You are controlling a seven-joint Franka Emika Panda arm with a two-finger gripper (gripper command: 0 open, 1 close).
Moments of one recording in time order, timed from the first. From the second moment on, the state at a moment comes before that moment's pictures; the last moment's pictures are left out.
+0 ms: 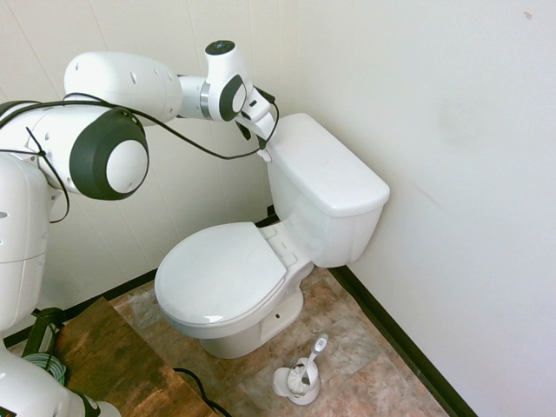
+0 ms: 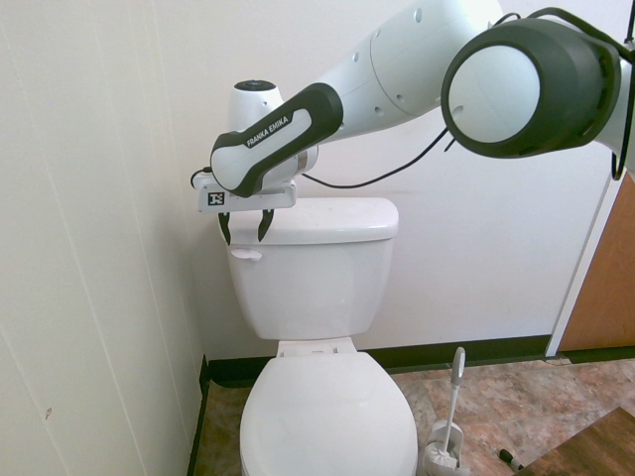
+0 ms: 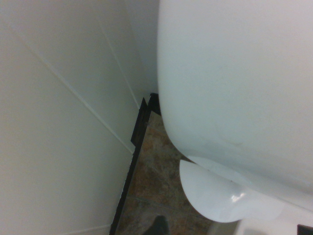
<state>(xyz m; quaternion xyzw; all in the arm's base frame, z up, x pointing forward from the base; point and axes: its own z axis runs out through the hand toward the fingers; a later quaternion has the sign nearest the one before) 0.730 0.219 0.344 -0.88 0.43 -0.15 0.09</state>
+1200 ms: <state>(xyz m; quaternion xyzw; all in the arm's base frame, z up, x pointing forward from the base) 0.755 0.217 0.307 -0.87 0.46 -0.15 0.09</state>
